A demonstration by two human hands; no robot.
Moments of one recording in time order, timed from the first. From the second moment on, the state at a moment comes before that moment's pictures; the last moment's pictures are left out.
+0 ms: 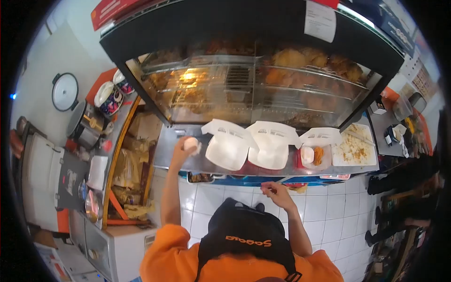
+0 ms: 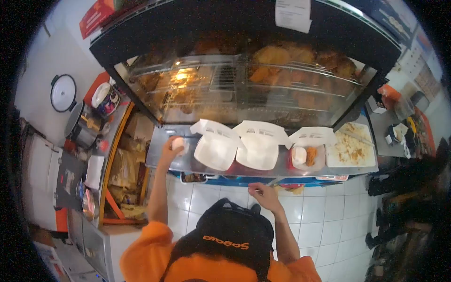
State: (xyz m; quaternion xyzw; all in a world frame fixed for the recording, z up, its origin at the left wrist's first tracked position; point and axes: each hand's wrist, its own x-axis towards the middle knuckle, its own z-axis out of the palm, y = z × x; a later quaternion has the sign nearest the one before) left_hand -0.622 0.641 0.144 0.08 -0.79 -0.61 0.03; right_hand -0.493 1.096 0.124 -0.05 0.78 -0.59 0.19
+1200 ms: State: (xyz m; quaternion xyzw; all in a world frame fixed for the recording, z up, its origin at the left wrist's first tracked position) left_hand -0.410 0.770 0.177 0.01 -0.94 -0.34 -0.04; right_hand -0.496 1.030 0.157 -0.22 0.66 -0.64 0.33
